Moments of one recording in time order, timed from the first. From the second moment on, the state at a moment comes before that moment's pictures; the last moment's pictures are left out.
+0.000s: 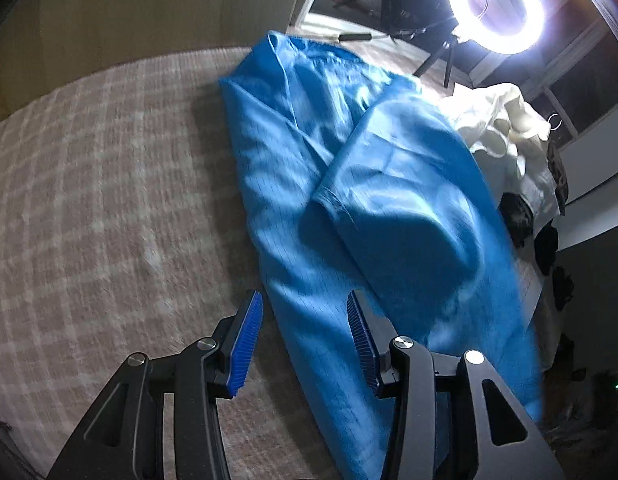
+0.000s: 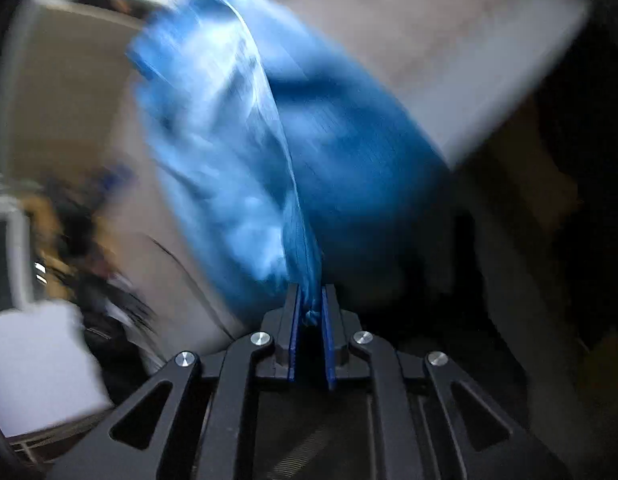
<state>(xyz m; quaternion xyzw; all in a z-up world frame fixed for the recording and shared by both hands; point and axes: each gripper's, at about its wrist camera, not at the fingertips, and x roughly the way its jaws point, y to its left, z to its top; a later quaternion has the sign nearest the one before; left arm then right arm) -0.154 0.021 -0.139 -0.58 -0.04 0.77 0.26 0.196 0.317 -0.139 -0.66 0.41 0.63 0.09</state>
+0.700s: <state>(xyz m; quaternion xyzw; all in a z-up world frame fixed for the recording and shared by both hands) -0.009 0.056 -0.160 -0.60 -0.09 0.77 0.21 -0.045 0.322 -0.079 -0.55 -0.04 0.83 -0.10</state>
